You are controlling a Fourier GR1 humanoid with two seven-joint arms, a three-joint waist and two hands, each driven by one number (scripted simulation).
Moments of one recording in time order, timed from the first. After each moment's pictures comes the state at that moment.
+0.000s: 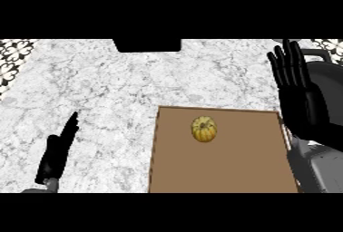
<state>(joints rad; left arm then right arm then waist) 0.01 0.33 -0.12 -1.31 0.04 0.20 0.05 -0.30 -0.29 0.11 -1.63 -0.29 -0.12 -0.22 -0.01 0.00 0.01</state>
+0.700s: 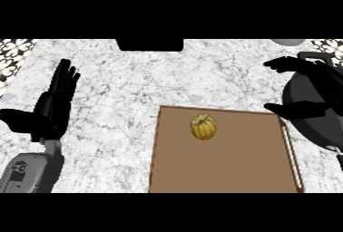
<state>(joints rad) -0.24 0.27 -0.02 -1.50 0.18 0.19 0.00 -0.46 -0.73 0.26 -1.51 0.02 0.09 0.20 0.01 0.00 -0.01</state>
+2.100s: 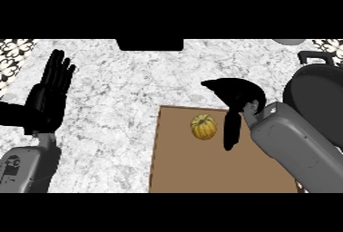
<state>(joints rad) -0.28 0.25 0.04 -1.52 0.19 0.15 0.03 -0.76 -0.42 0.56 -1.43 0.15 0.57 0.87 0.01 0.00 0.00</state>
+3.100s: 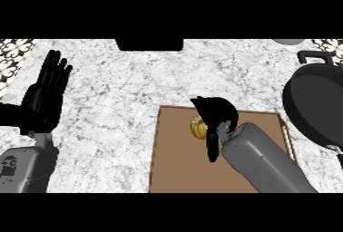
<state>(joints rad) -0.28 0.24 0.09 -1.51 0.17 0.11 0.03 -0.63 -0.20 0.55 -1.34 0.49 0.59 0.82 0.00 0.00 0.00</state>
